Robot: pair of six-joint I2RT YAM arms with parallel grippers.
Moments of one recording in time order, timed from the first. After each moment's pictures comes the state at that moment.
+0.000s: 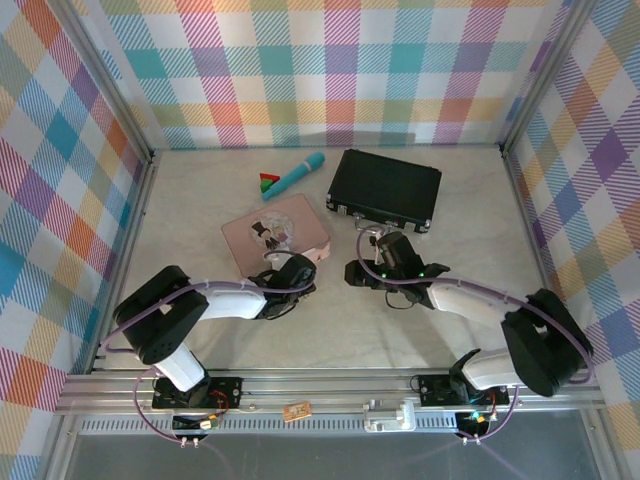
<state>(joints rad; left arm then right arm) -0.83 1.61 0.65 0.09 -0.33 -1.09 0.63 1.38 0.64 -0.07 -0.18 0.64</state>
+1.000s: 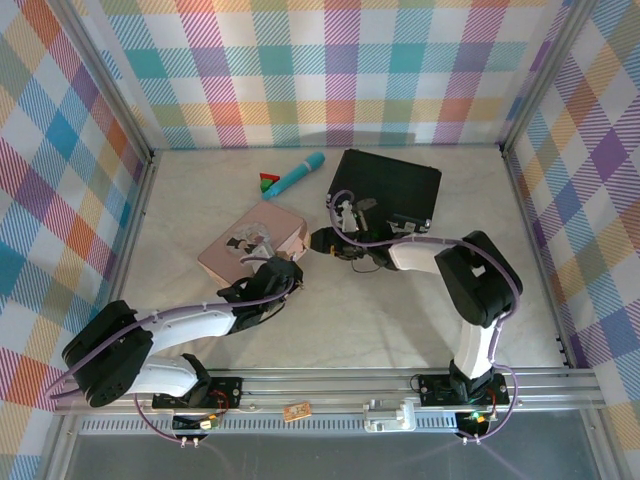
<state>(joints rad) -0.83 1.29 0.52 0.12 -0.36 -1.25 0.59 1.82 0.97 0.23 -0.57 0.76</state>
